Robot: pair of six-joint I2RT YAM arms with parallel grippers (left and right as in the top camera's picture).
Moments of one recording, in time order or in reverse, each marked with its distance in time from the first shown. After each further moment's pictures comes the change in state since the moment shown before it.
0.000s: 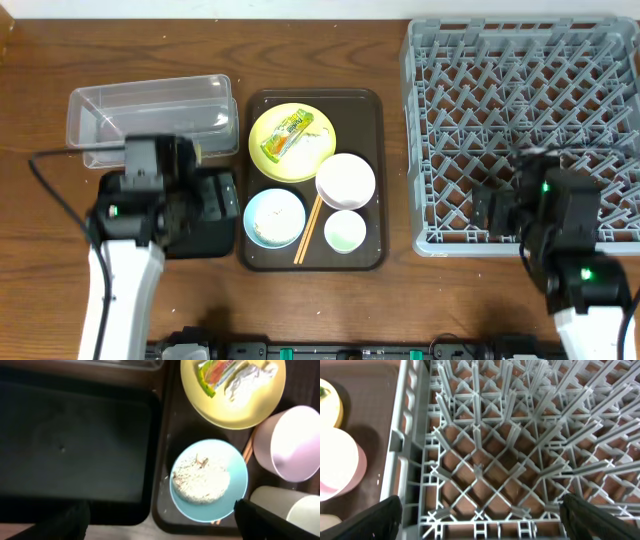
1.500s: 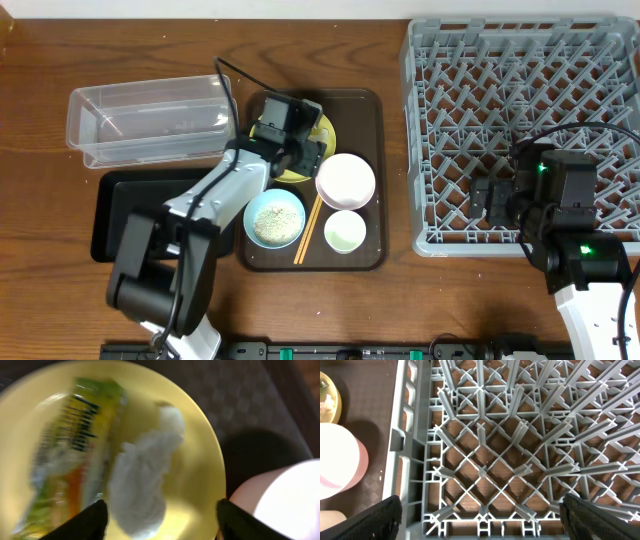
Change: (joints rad) left arm -0.382 0.671 0.051 0.745 -0.007 0.214; right arm 0.000 0.095 0.058 -0.029 -0.020 0.000
